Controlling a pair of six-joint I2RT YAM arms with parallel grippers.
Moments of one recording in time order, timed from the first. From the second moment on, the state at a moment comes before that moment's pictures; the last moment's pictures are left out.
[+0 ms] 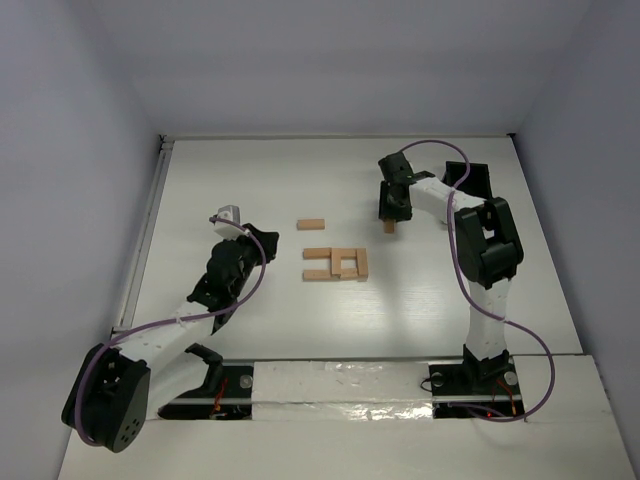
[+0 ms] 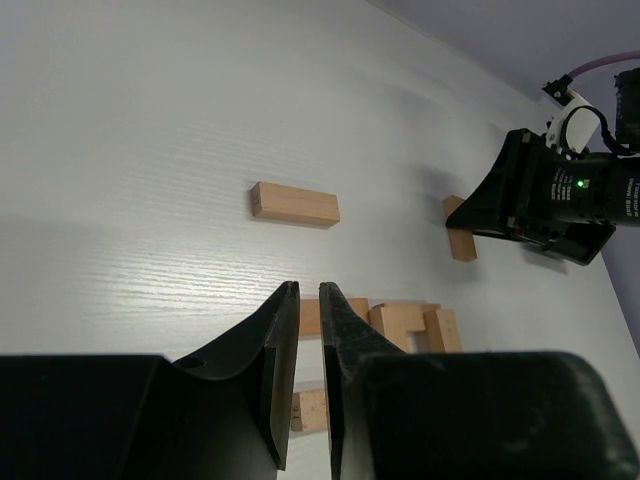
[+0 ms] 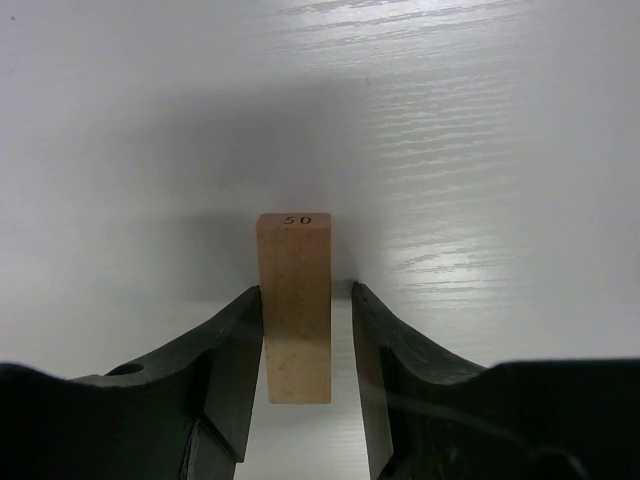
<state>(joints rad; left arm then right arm) -0.45 1.00 0.31 0.49 -0.15 -0.66 0.37 2.07 1.52 -0.53 0.22 0.41</state>
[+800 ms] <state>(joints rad) -0.45 1.01 0.31 0.50 -0.14 -0.66 0.49 1.83 1.55 -0.65 0.20 0.43</state>
